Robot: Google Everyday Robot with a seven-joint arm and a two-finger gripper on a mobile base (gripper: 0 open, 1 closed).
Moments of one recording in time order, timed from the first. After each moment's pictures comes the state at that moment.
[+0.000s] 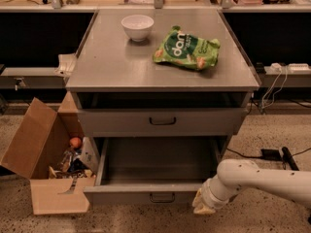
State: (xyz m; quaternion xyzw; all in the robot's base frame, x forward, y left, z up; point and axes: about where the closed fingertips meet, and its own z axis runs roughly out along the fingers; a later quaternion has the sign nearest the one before) arm 0.426 -0.181 0.392 -0.68 0.71 0.15 0.11
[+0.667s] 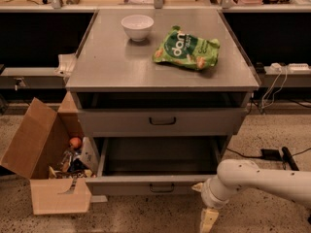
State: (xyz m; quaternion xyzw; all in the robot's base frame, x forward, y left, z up) arm 0.426 -0.180 0.392 -0.68 0.71 0.15 0.11
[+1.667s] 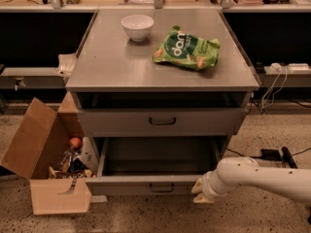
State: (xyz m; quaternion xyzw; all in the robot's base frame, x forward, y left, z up) arm 0.467 -0.187 0.393 -0.70 0.69 0.09 0.16
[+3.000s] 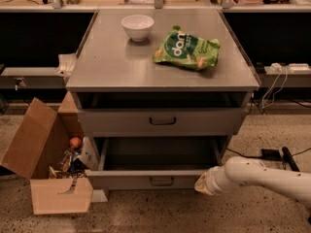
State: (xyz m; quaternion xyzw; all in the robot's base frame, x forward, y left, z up) arm 0.505 -0.203 0.390 -0.60 0.77 0.09 0.21
